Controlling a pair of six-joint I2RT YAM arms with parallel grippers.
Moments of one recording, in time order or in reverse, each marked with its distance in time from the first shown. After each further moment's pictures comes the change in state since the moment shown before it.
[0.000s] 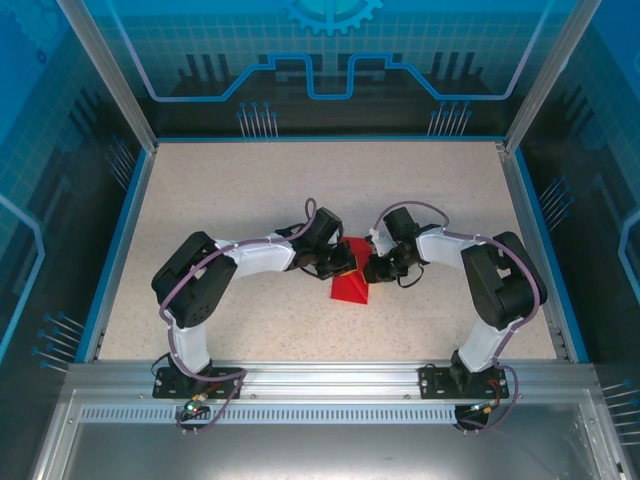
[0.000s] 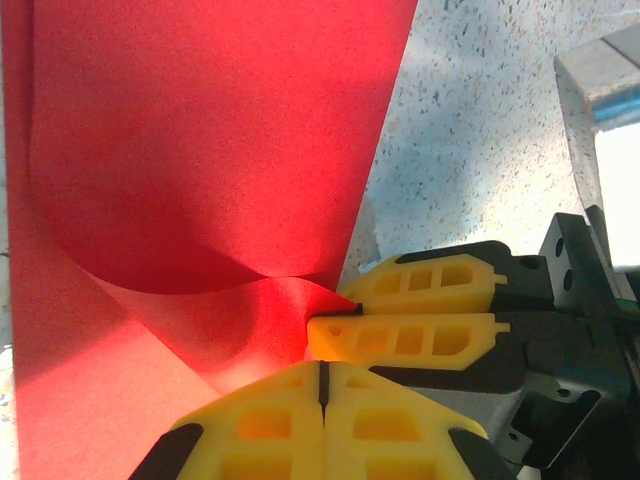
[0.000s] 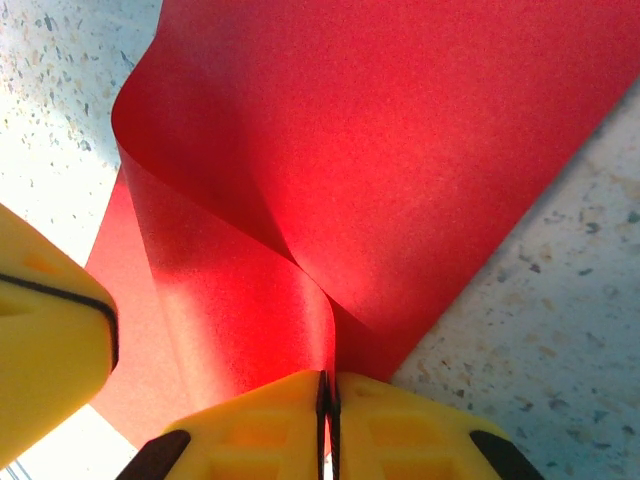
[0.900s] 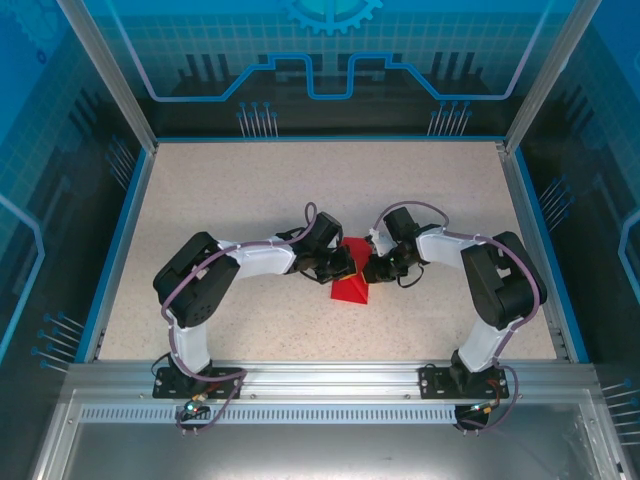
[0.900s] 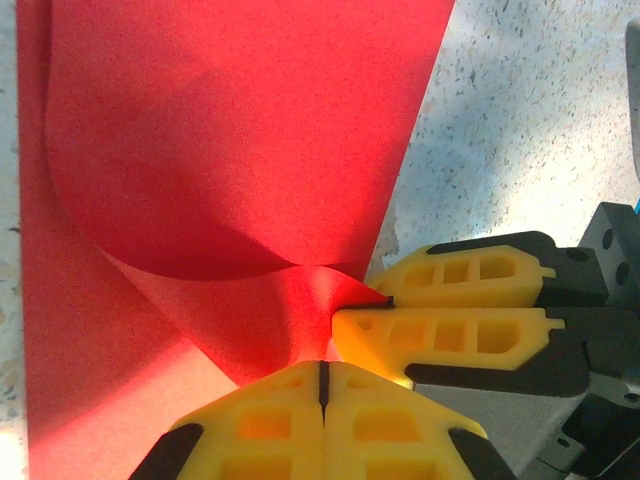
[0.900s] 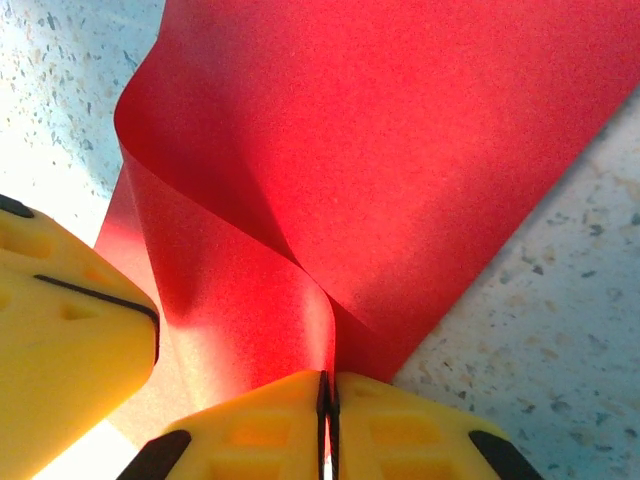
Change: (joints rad) left arm -0.007 0.008 -0.027 0.021 0.002 -0.019; right arm -0.001 0.000 0.000 0.001 -0.005 -0.005
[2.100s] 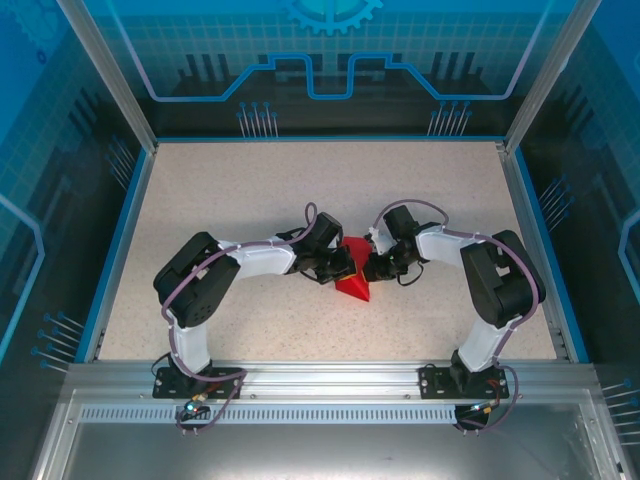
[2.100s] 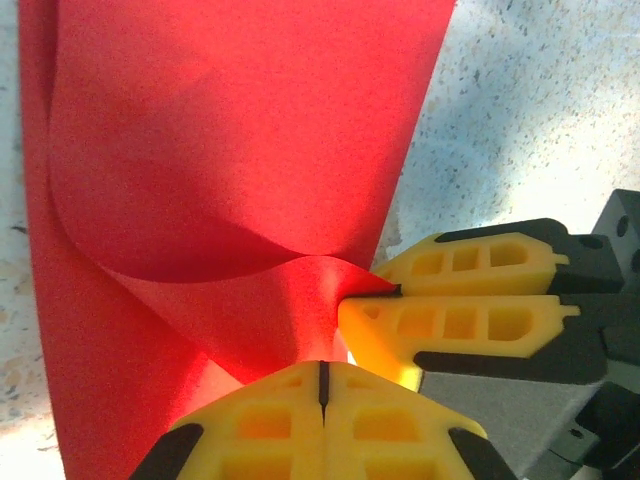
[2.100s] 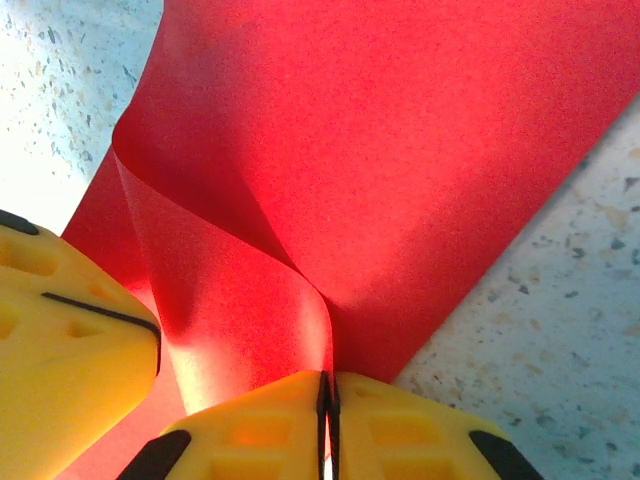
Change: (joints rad) left arm -0.002 0.003 0.002 -0.009 -0.004 0.000; right arm -0.005 0.012 0.019 -0.011 0.005 -0.011
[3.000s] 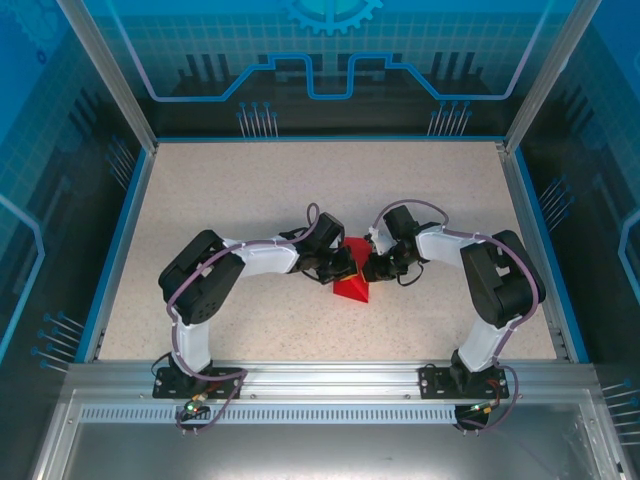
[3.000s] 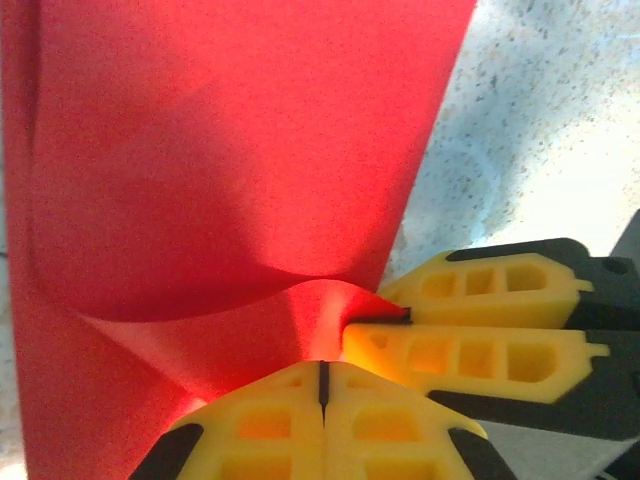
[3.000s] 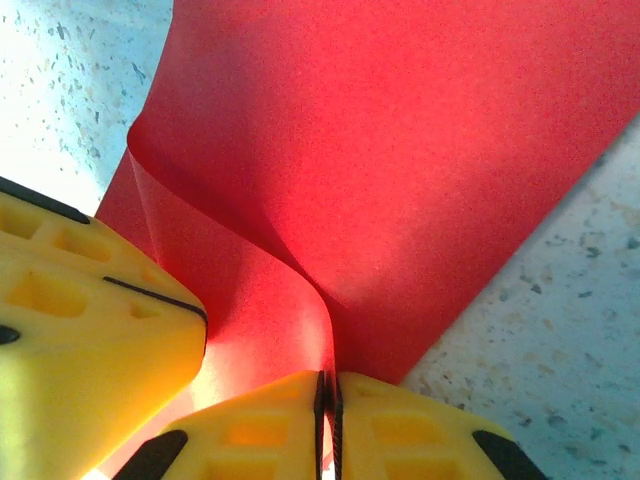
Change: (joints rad) left arm 0.000 0.031 0.020 0.011 0.009 -0.008; right arm 0.000 0.000 0.000 -0.001 -0.012 -0.004
